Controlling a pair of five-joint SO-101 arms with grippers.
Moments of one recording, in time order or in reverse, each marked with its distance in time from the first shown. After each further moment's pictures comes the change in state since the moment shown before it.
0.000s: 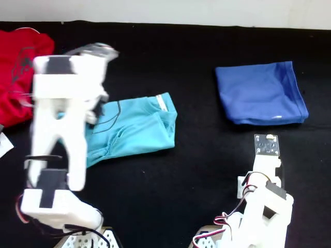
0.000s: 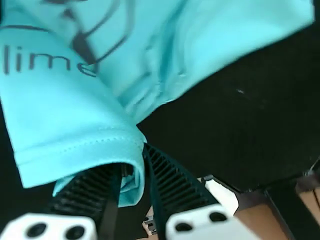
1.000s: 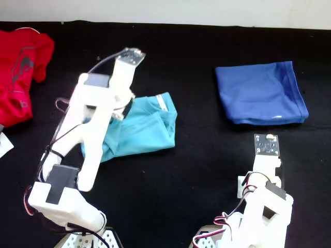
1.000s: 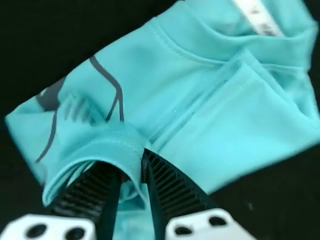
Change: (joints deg) left arm 6.2 1.8 13.7 -31.3 3.9; right arm 0.0 0.0 0.1 -0.7 0.0
